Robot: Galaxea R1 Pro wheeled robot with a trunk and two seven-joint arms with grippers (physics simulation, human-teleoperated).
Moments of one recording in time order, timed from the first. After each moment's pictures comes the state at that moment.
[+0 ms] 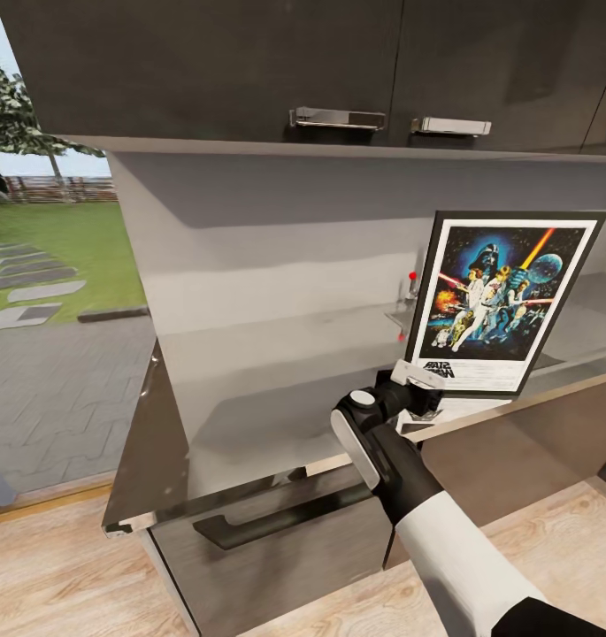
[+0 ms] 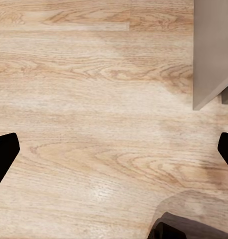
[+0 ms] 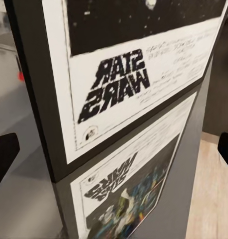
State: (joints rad) left arm 0.04 0.08 0.41 -0.56 0.02 -0.22 0.00; right arm -0.80 0.17 0.40 -1.06 -0.34 0.28 -1.31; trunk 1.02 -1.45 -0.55
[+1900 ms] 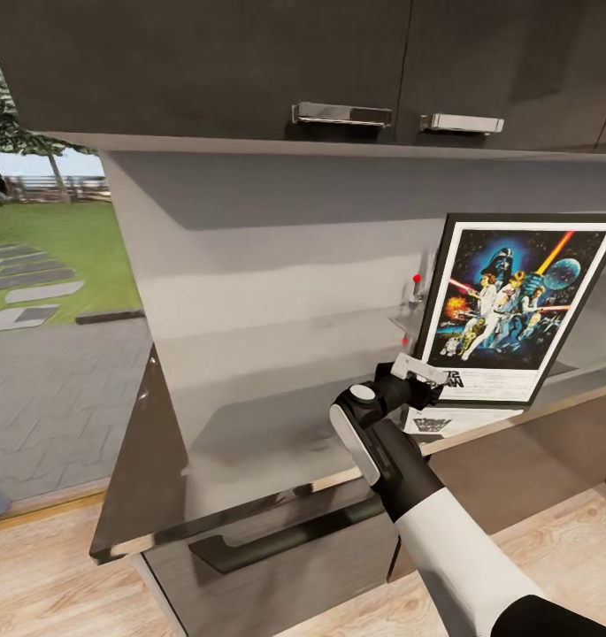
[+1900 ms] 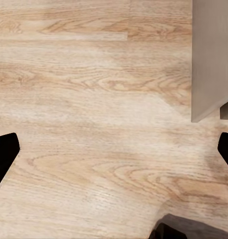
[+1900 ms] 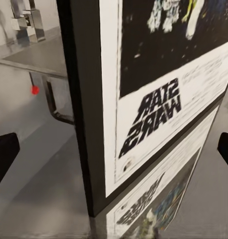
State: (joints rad) left arm 0.04 0.08 0.41 -0.56 0.02 -0.22 0.00; right arm -0.81 0.17 0.40 -1.10 -0.34 0.28 -1.32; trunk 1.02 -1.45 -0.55
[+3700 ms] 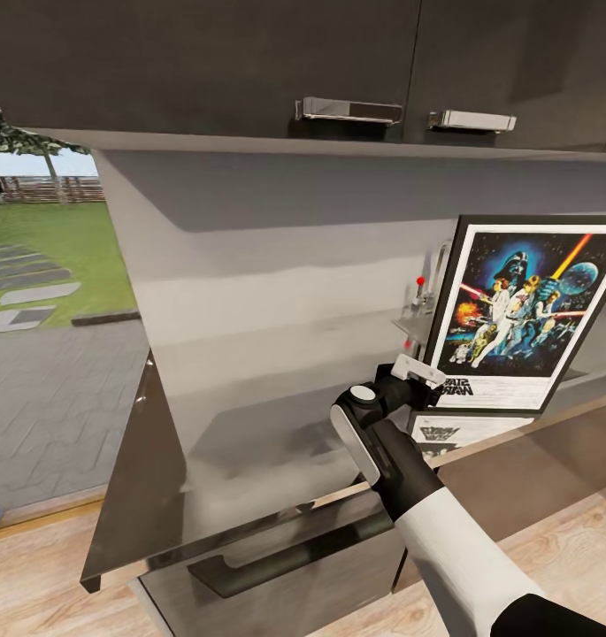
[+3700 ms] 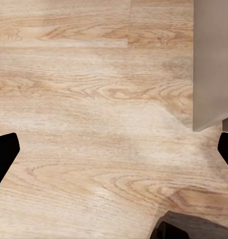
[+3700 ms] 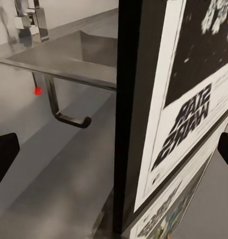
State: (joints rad) left arm 0.04 0.08 0.41 -0.56 0.02 -0.22 0.00; right arm -0.81 0.17 0.40 -1.08 -0.34 0.27 -1.32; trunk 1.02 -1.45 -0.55
